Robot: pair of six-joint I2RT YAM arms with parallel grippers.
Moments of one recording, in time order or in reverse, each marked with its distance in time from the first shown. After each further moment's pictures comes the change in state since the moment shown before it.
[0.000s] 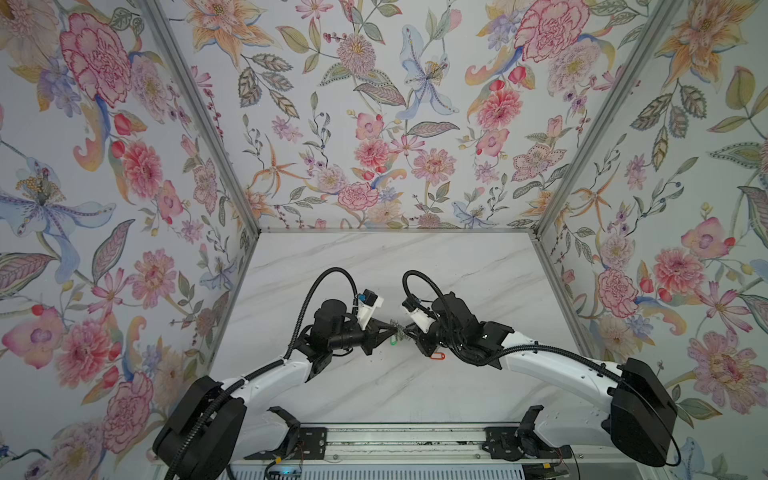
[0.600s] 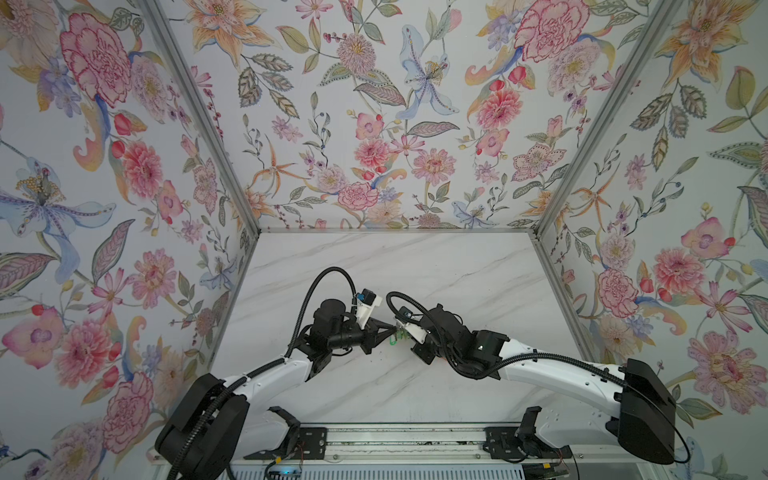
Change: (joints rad) left arm 0.012 0.016 -0.008 0.019 0.014 -0.027; right arm 0.147 -0.001 0.034 -0.098 0.319 -0.106
